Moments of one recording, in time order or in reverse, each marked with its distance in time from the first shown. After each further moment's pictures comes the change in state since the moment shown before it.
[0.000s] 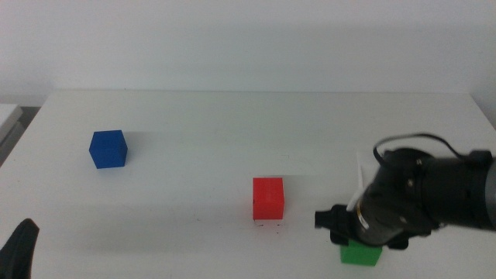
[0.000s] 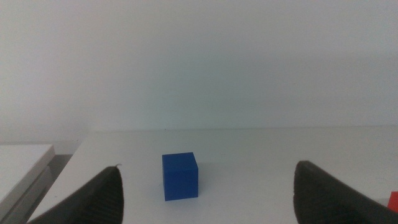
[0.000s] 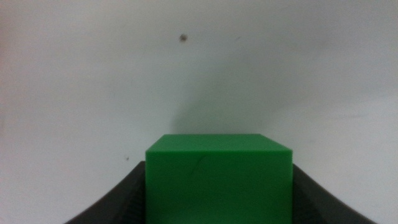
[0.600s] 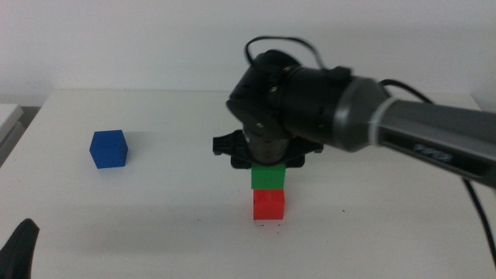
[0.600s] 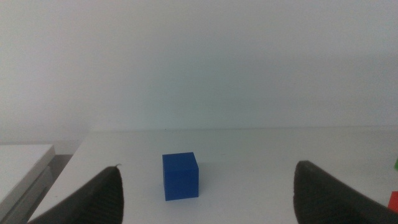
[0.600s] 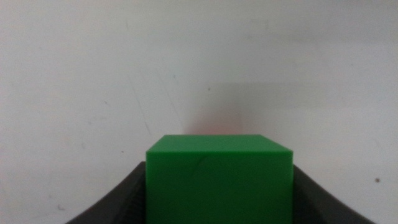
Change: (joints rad) left arm 0.000 0.000 0.000 0.000 0.000 0.000; right arm 0.139 0.335 -0.801 0.027 0.375 -0.131
